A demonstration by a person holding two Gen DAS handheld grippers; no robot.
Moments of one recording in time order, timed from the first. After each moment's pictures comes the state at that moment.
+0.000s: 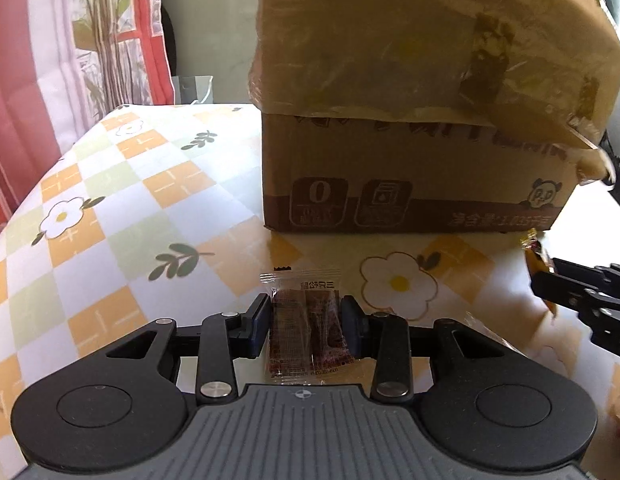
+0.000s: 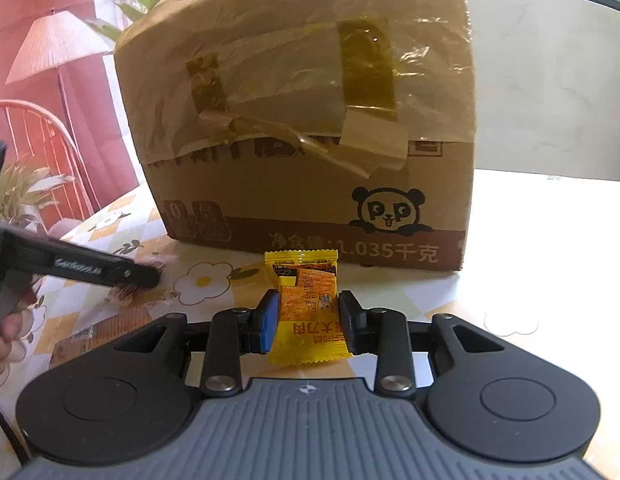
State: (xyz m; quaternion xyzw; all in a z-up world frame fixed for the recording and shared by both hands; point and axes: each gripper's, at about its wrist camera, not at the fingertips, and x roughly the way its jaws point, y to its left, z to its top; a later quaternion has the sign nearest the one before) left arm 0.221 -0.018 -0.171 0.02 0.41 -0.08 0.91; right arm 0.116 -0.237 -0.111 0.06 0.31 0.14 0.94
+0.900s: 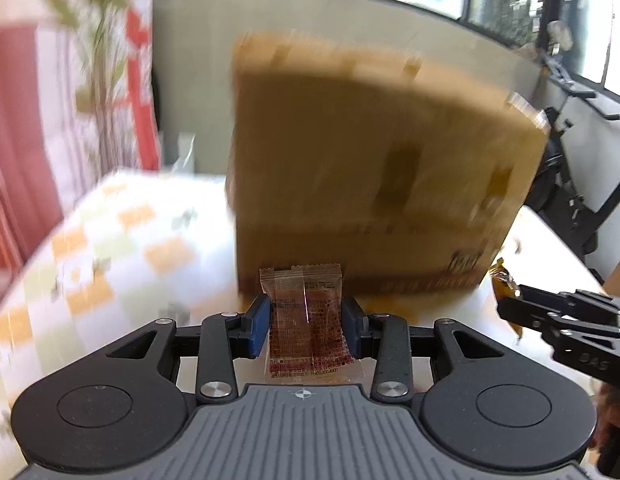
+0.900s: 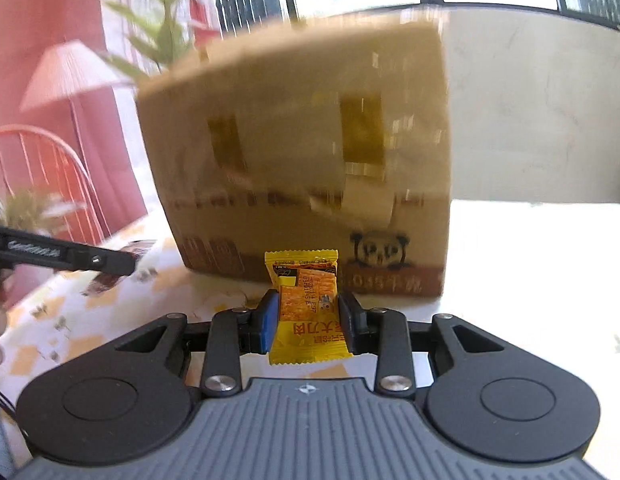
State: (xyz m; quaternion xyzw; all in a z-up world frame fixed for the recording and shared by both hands) left arm 0.187 -0.025 -0.098 0.01 0.31 -0.12 0.94; right arm 0.085 -0.246 -0.061 0.06 0.26 0.14 0.95
